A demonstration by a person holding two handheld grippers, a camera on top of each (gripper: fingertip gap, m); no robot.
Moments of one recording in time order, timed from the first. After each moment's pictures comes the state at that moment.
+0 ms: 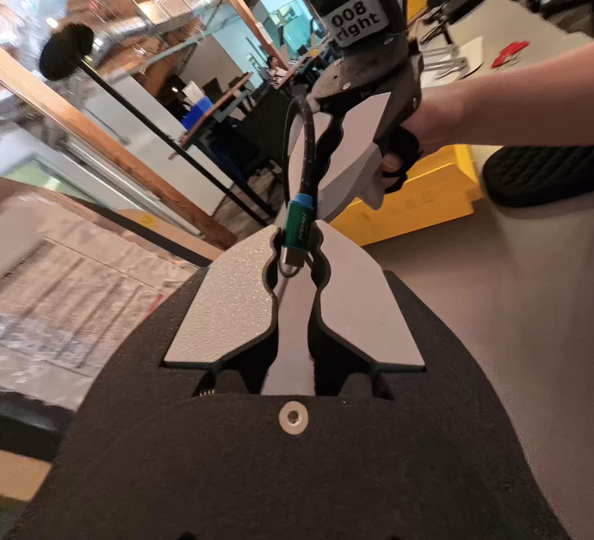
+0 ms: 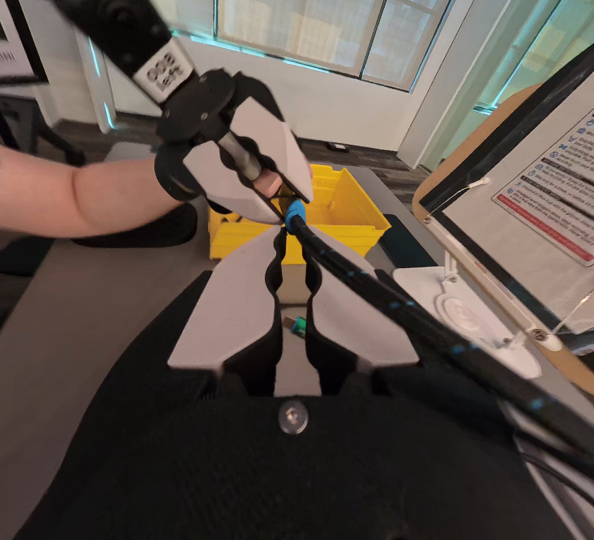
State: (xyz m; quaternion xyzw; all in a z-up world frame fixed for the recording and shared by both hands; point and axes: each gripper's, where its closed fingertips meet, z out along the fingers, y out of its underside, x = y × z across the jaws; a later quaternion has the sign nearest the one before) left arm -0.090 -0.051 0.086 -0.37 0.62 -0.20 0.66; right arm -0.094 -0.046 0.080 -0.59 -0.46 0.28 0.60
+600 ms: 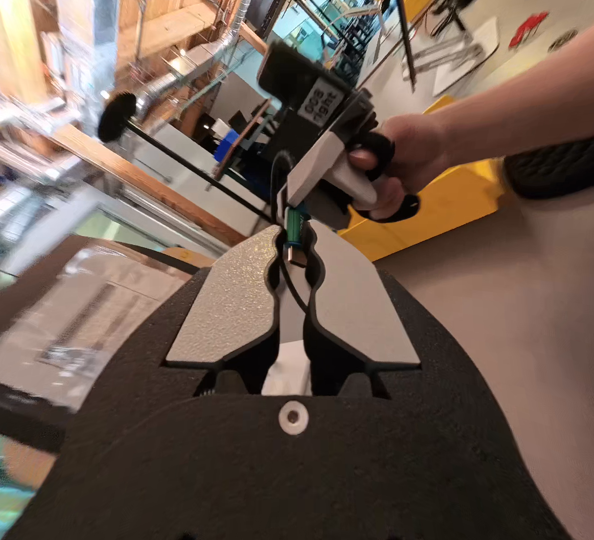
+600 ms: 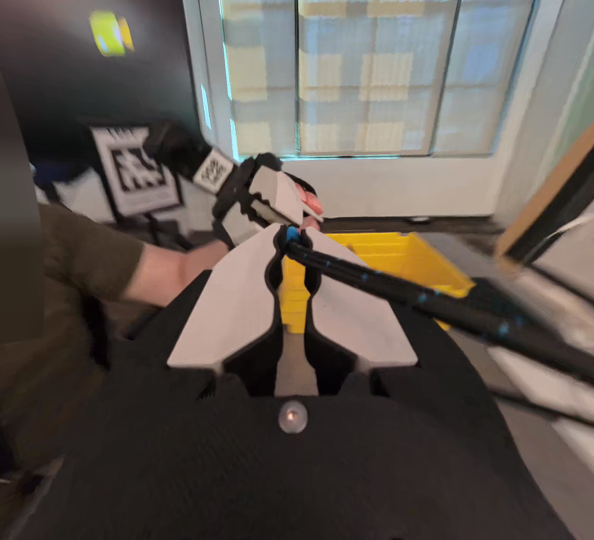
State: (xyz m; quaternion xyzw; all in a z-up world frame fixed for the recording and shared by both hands) left arm -0.091 -0.075 0.102 -0.32 0.63 -0.18 0.69; right arm -0.090 -0.069 0.114 -0.50 -0.41 0.49 0.59
